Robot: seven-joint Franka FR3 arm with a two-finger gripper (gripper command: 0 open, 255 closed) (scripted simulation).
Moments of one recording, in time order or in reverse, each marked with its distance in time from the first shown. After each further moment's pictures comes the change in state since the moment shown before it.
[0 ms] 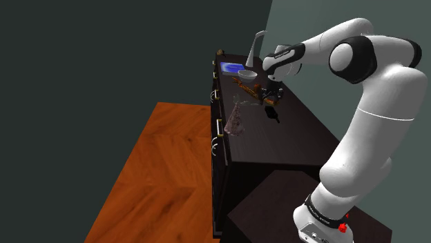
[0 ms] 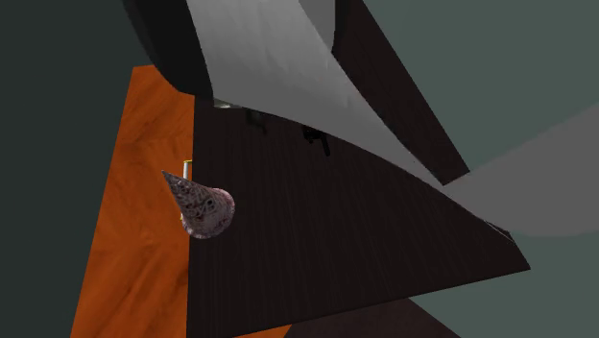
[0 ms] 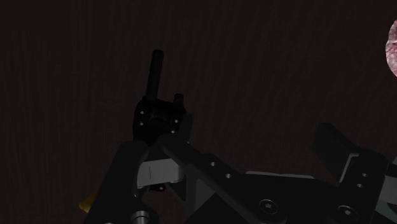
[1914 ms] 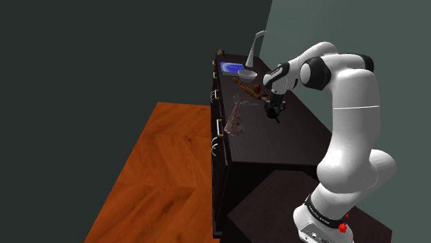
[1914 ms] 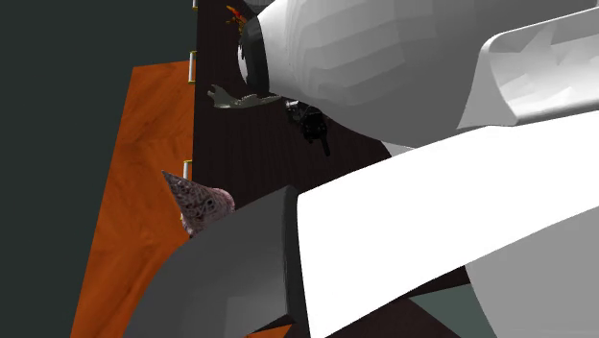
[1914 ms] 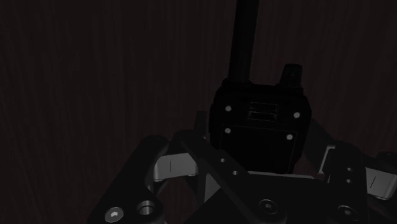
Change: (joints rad) arm -0.131 0.377 -0.034 0.244 0.096 0.078 -0.009
